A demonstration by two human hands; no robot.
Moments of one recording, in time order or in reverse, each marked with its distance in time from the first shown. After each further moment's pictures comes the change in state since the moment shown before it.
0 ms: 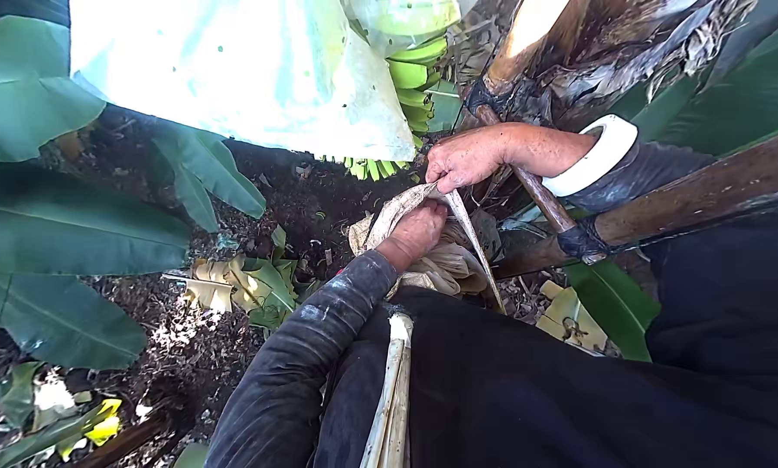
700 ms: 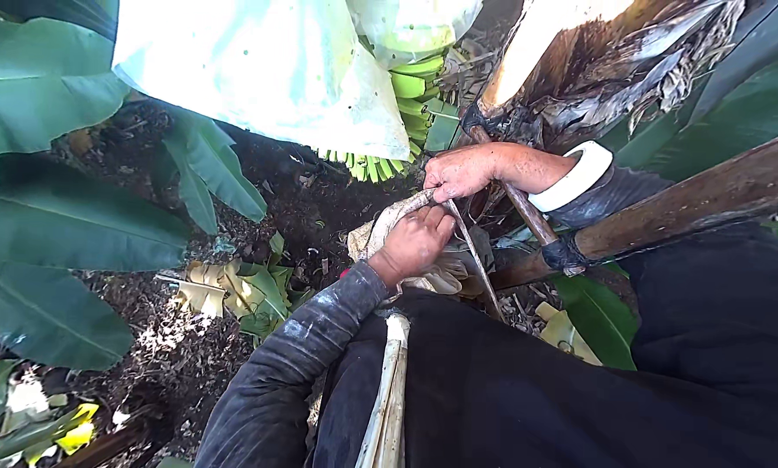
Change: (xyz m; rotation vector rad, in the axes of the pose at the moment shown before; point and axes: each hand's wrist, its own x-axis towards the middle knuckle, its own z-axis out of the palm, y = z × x) left_hand -0.018 0.015 -0.019 0.094 0.497 0.223; right_hand -0.002 0.000 -0.002 -0.044 -0.004 0.058
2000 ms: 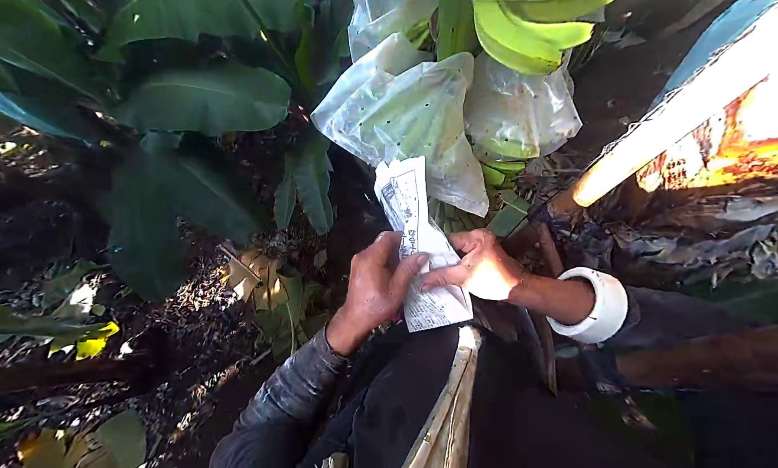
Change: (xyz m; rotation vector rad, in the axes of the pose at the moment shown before) left_hand -0.062 0.024 -0.143 -0.440 0.547 -0.684; right_hand -0.005 -0.111 0.021 0.726 0.740 -0.319
